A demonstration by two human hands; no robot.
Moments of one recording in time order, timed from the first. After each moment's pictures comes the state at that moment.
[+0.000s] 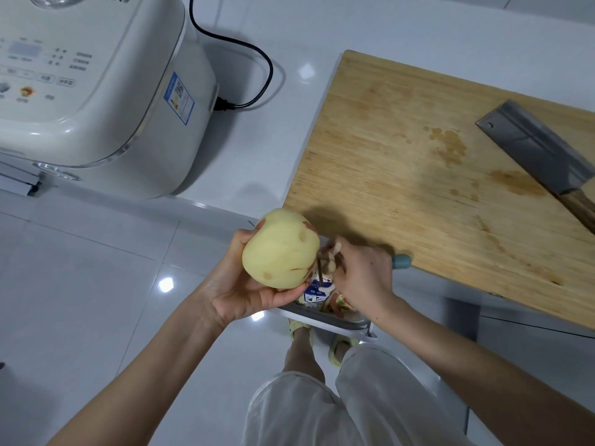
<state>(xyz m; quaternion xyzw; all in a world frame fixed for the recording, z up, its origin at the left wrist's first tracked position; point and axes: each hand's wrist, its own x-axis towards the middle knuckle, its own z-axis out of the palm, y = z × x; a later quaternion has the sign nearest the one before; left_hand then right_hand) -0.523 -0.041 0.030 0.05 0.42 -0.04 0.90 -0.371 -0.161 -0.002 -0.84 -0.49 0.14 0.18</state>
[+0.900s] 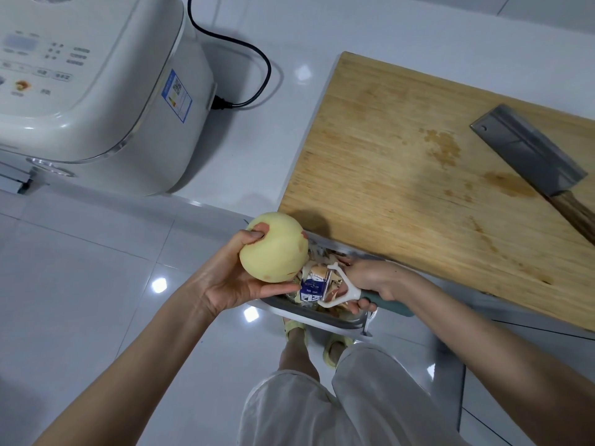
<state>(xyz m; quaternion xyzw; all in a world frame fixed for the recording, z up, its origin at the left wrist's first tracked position) -0.527 -0.031 0.025 0.11 0.44 -0.02 0.89 -0.335 -0.157 -0.019 -0.67 -0.18 0.72 0.02</state>
